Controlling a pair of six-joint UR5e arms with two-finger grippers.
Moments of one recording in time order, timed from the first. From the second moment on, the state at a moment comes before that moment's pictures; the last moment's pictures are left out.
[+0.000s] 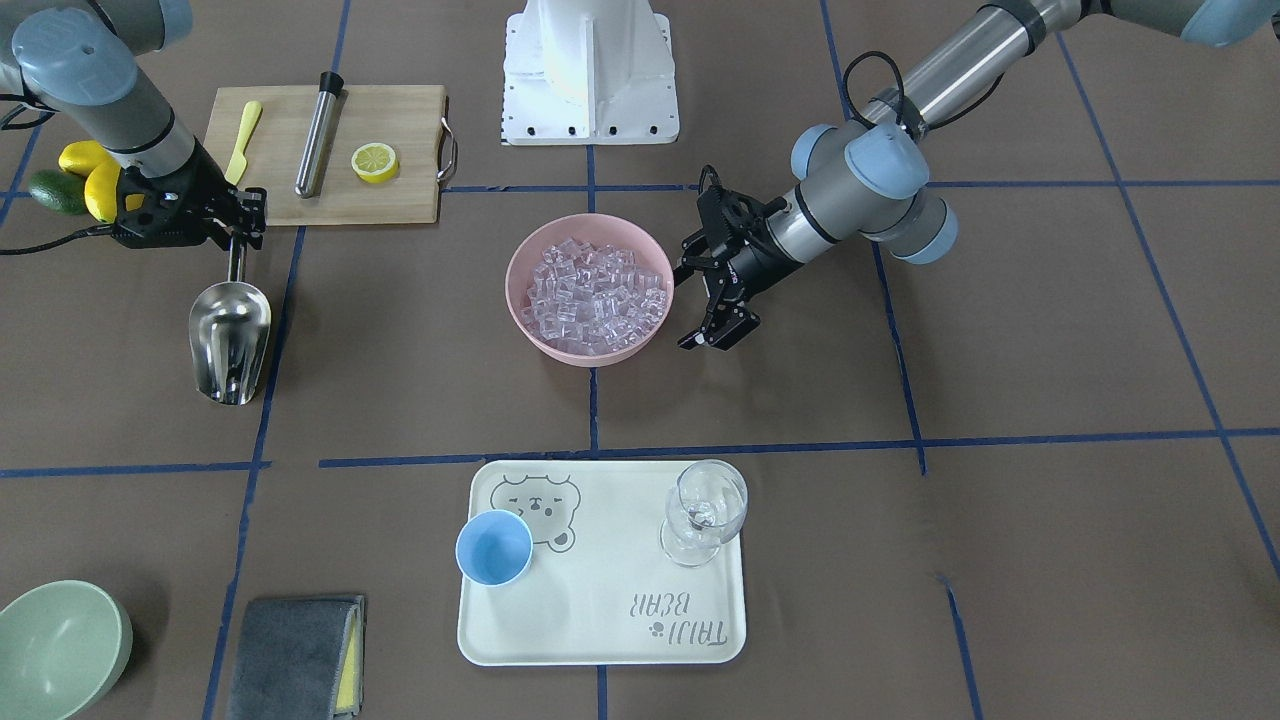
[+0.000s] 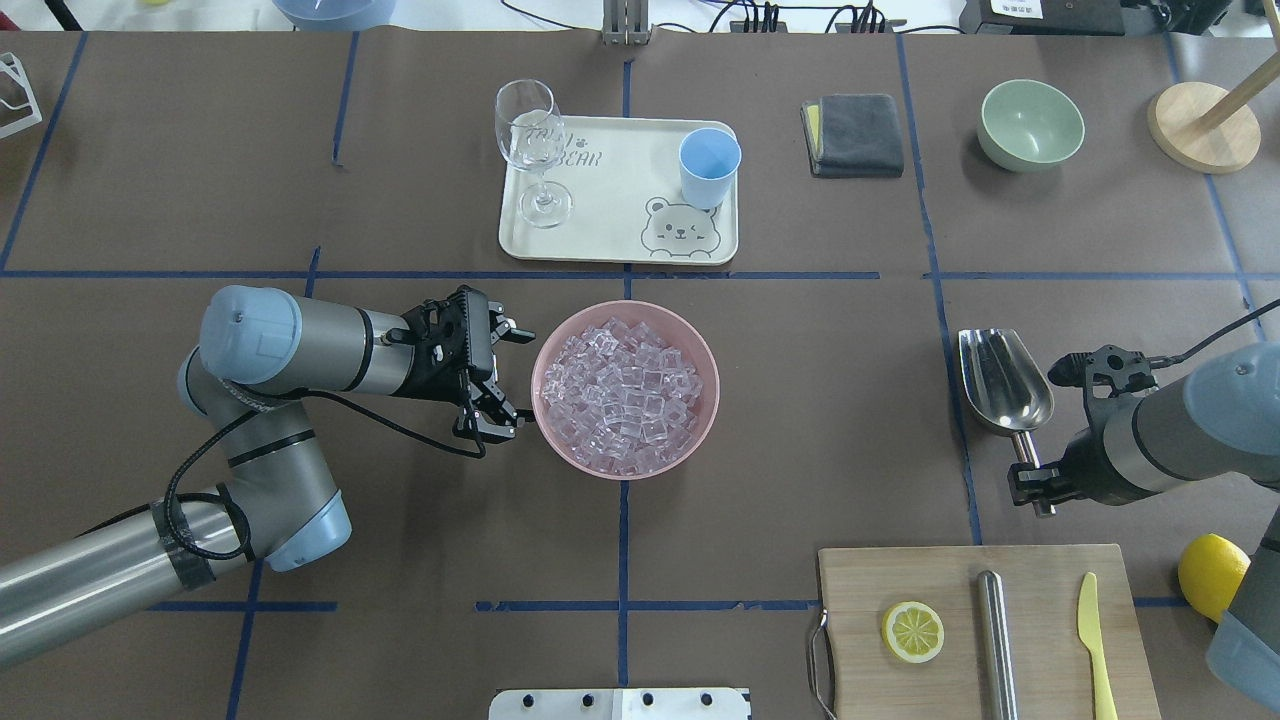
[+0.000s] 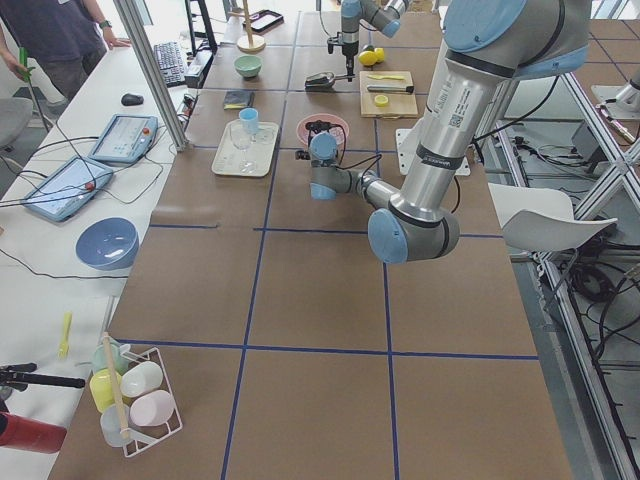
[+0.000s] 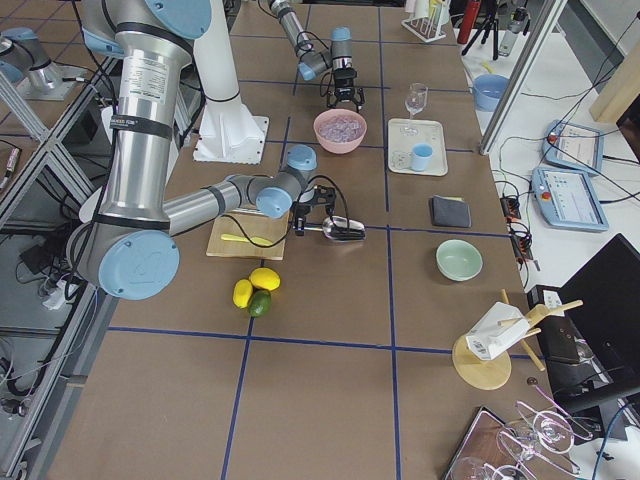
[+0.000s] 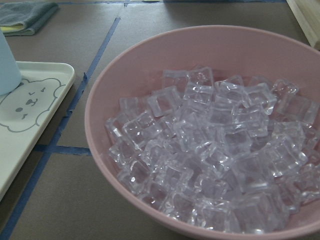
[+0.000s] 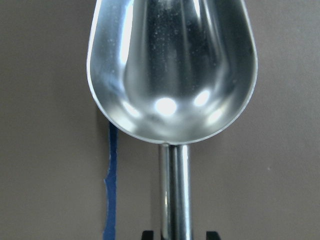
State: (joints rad) left arm -0.56 -2.05 -1.39 -2.80 -1.97 -0.01; right arm 0.60 -1.75 1.99 -1.15 2.01 1.09
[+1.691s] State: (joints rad) left arm -0.56 -2.04 -1.39 -2.81 -1.97 -0.01; right arm 0.73 -1.69 2.15 -1.23 1.99 0.64
